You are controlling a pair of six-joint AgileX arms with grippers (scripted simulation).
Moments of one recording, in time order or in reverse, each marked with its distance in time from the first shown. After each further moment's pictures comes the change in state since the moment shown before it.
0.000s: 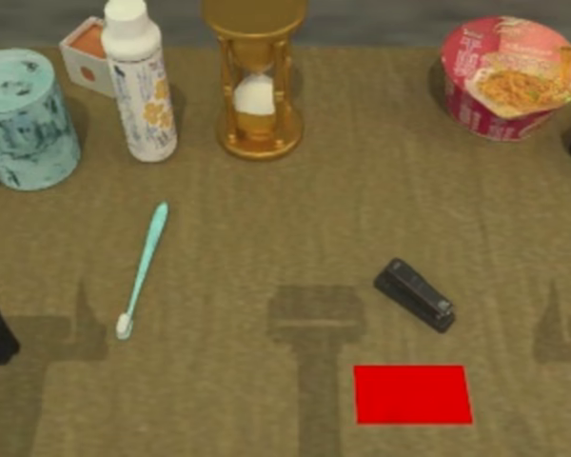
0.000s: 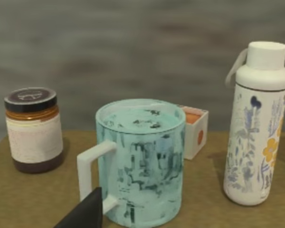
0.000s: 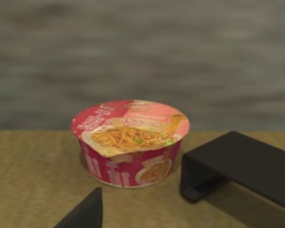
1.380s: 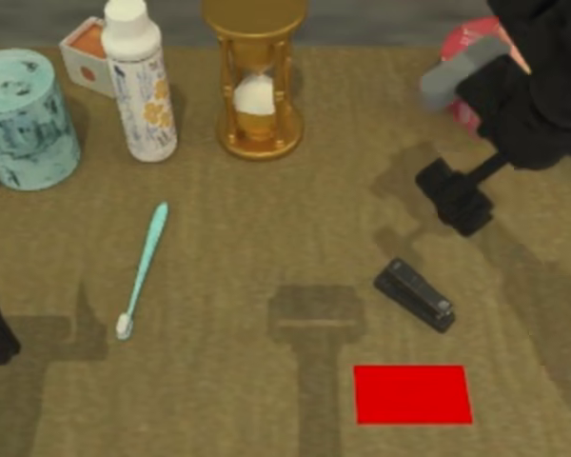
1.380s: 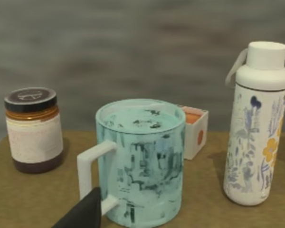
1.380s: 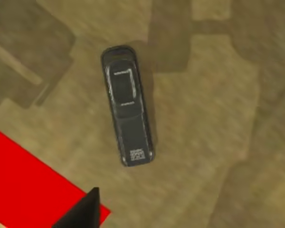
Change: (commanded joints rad) left arm 0.000 0.000 0.000 0.000 0.000 0.000; right arm 0.428 1.734 1.457 -1.007 -0.002 -0.236
